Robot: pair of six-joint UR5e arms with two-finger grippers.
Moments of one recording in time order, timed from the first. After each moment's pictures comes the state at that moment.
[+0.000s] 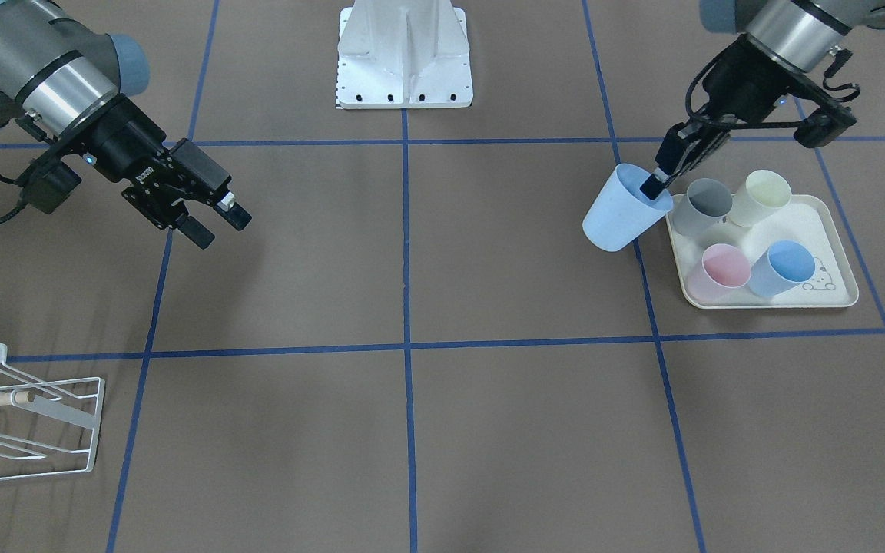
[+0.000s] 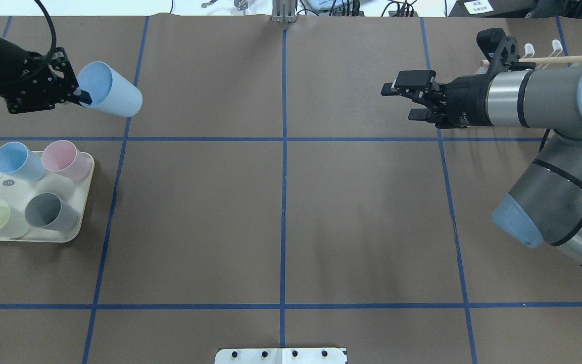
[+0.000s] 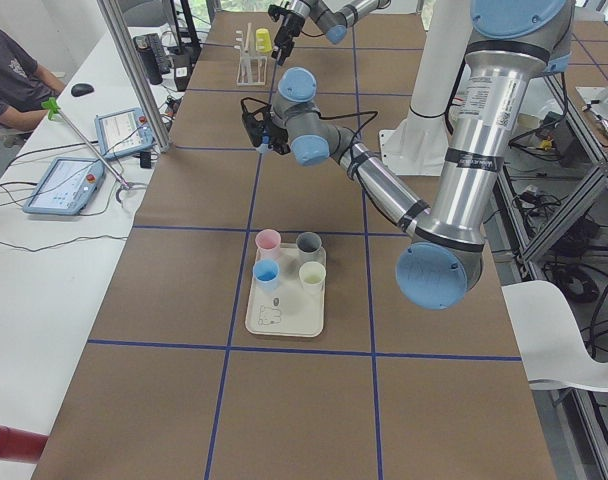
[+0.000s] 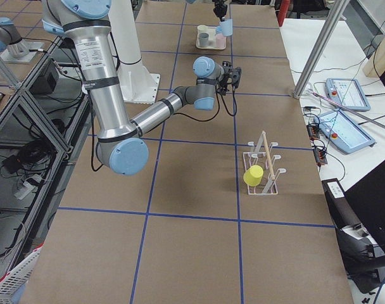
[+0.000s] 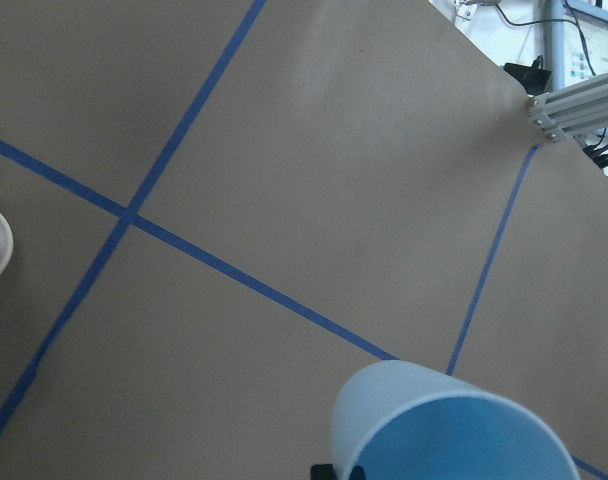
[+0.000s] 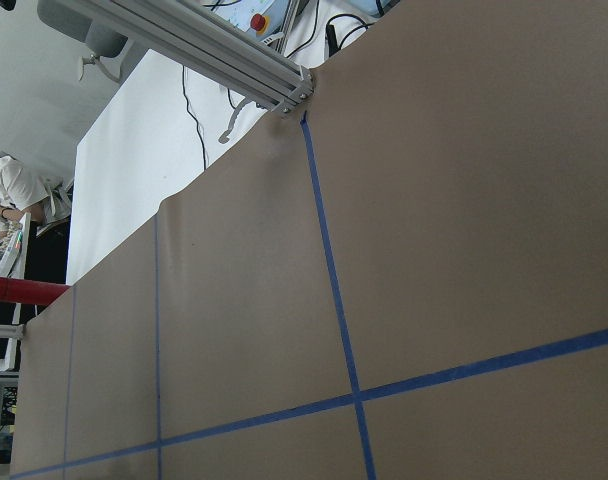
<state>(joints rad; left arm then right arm) -0.90 -1.78 -2.04 -2.15 -2.07 -1.81 0.82 -1.30 1.83 -0.58 1.94 1.70</state>
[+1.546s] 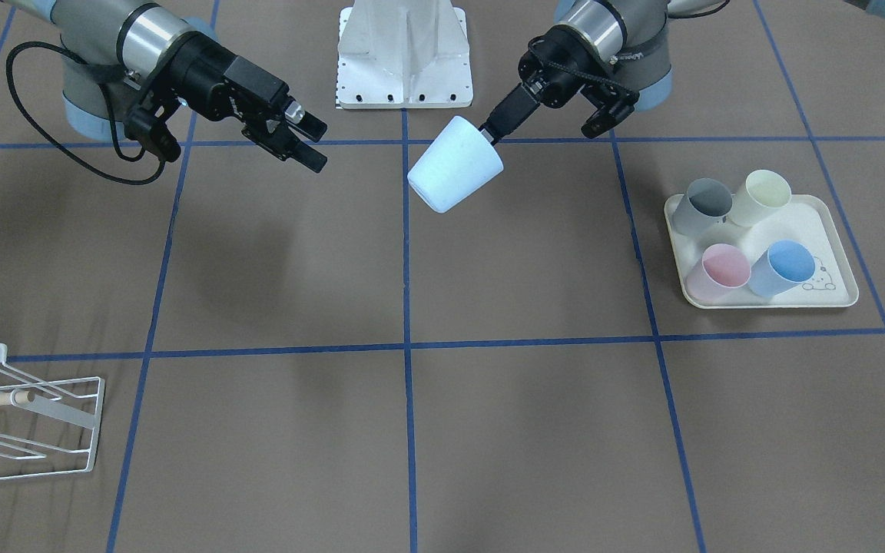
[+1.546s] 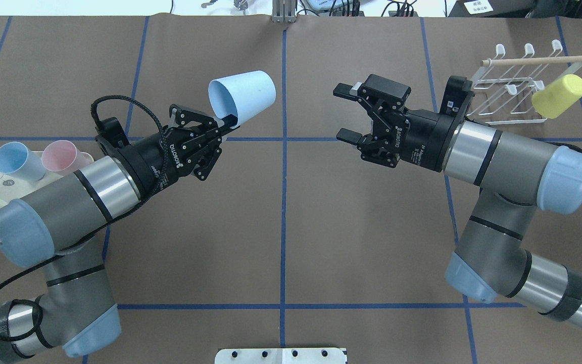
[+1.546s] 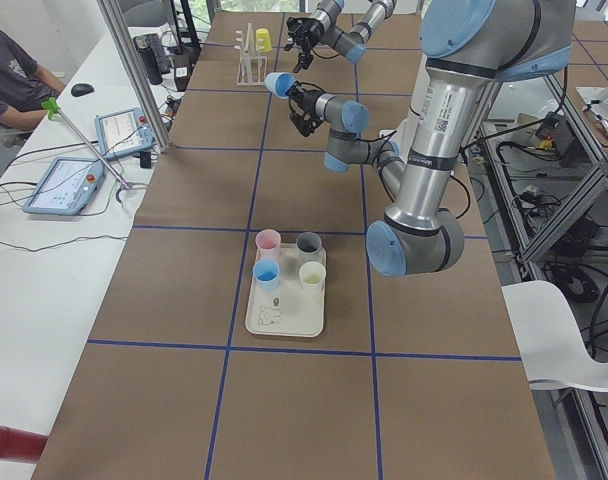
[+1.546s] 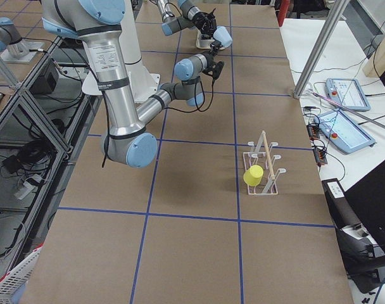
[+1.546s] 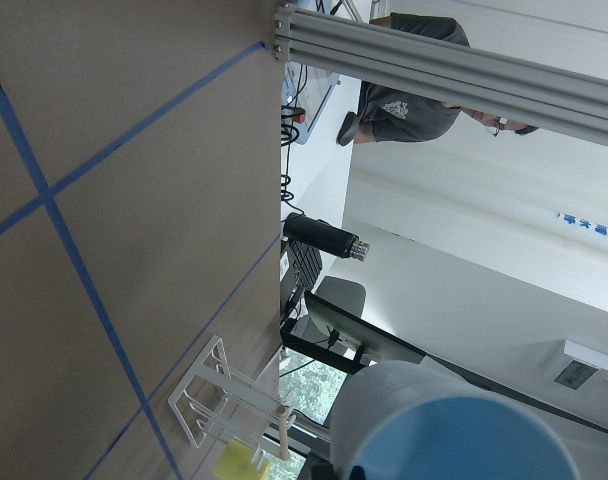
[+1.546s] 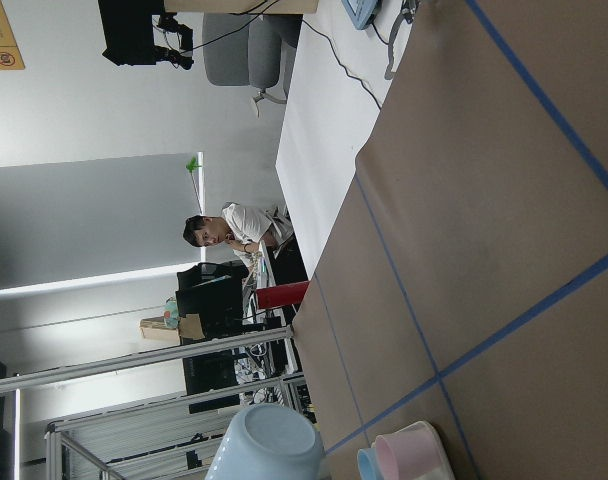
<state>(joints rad) -0.44 -1.94 -1.82 -2.90 -1.27 -2.37 0.59 -1.24 1.81 -0.17 1.59 2.13</state>
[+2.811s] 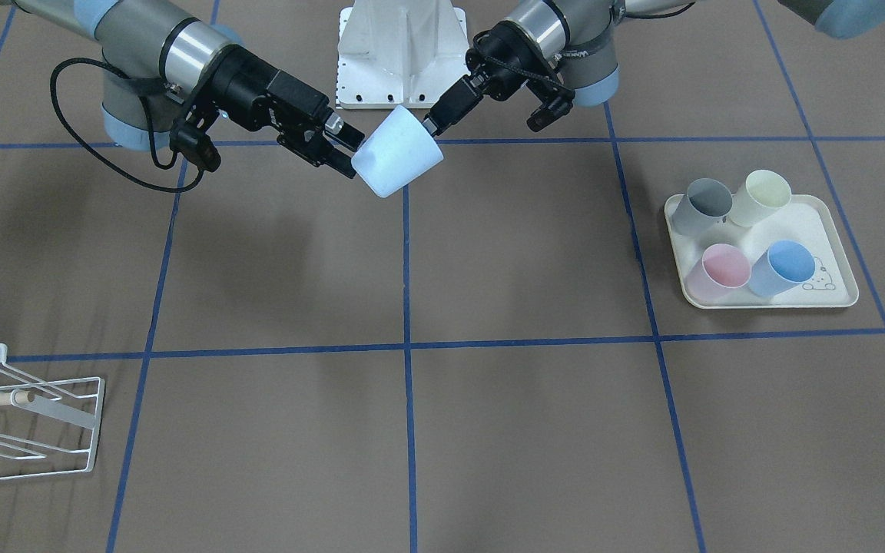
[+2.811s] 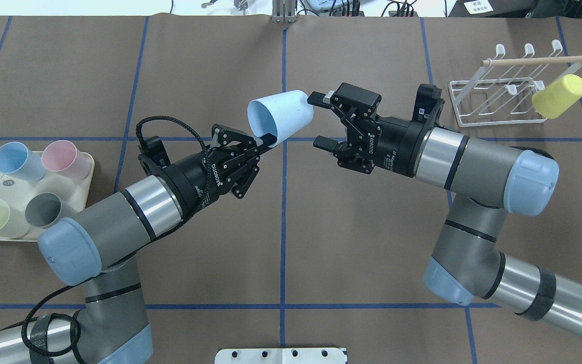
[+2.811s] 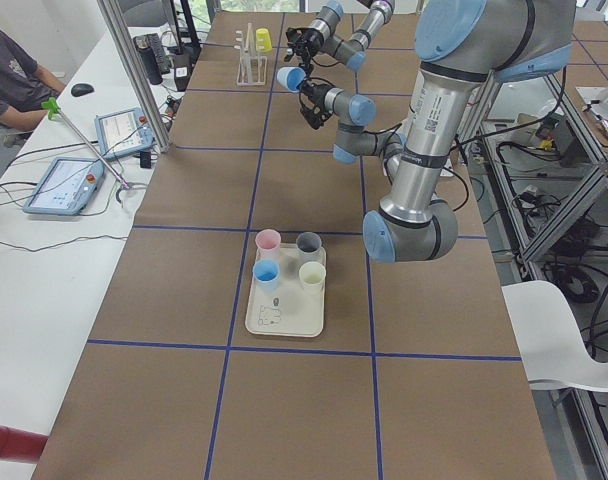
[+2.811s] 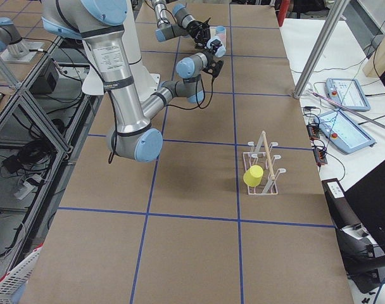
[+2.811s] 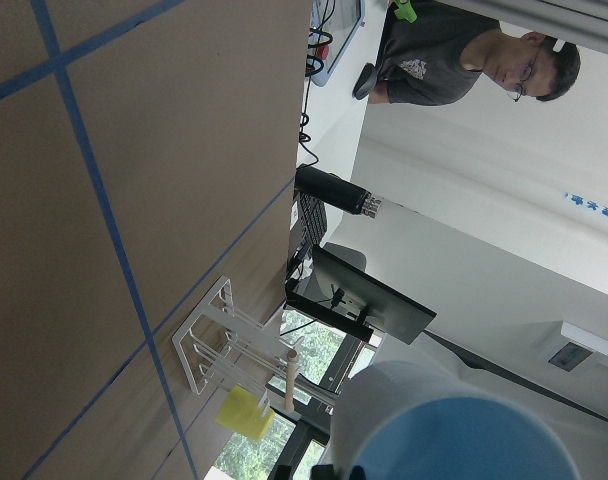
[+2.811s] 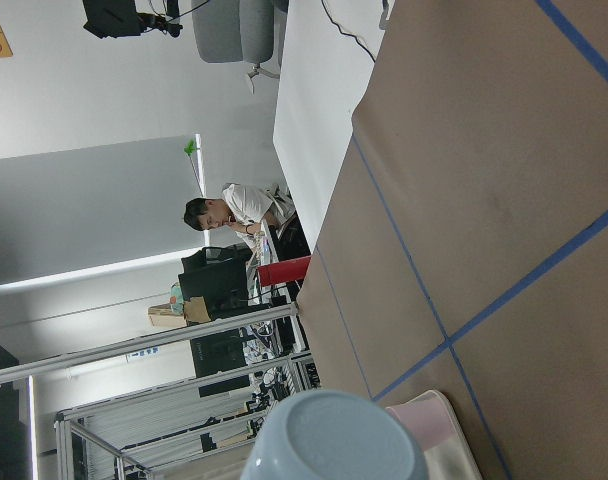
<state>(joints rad) -0.33 -2.03 -1.77 -2.89 -1.20 -2.36 0.55 -1.17 1.73 -0.16 1.58 2.14</state>
